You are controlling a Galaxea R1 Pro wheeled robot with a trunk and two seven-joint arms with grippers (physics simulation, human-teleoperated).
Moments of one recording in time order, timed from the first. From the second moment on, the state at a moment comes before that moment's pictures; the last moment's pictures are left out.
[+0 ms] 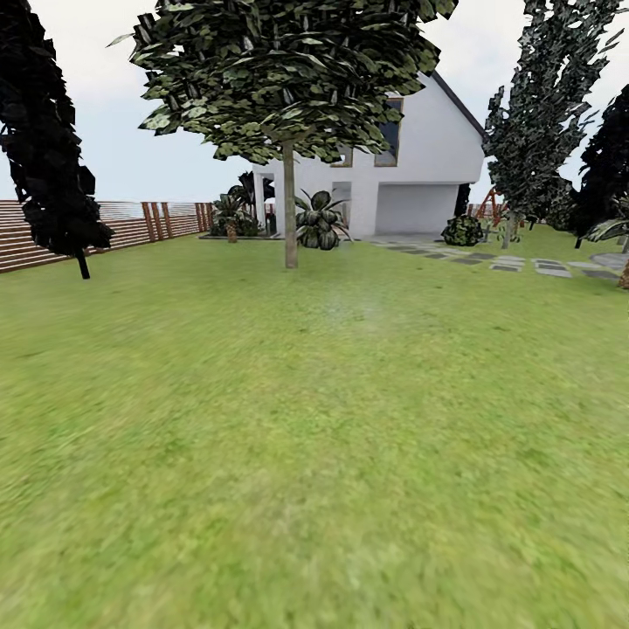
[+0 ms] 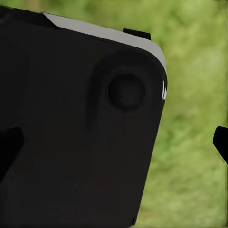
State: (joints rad) left arm 0.00 0.02 0.00 -0.09 0.01 -0.01 -0.01; right arm -0.04 0.00 0.03 -0.01 0.14 -0.05 0.01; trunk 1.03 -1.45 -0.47
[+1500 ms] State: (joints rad) left arm 0.00 0.02 0.00 -0.09 0.01 -0.01 -0.01; right arm -0.04 0.00 0.02 0.00 0.13 -0.09 0.01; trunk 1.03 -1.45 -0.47
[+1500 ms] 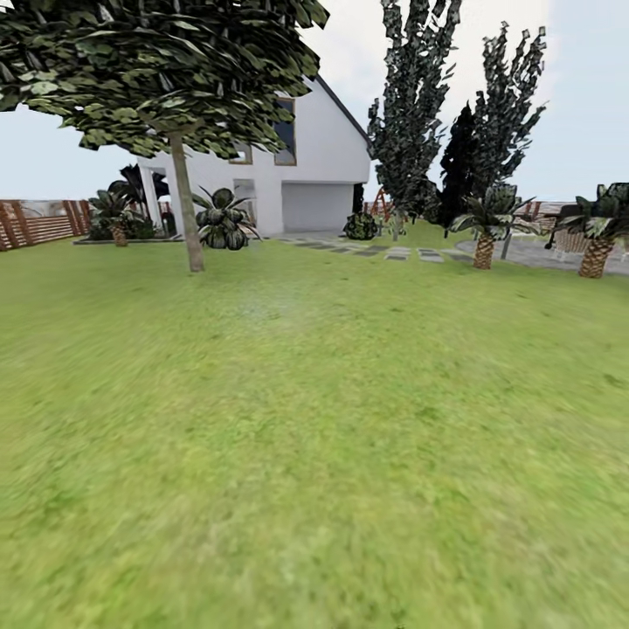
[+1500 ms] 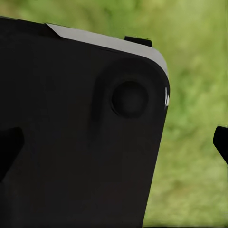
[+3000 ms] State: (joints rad) left arm 0.00 0.02 0.00 -0.09 0.01 -0.01 -0.01; right arm -0.04 0.00 0.02 0.00 0.13 -0.09 0.01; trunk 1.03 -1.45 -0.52
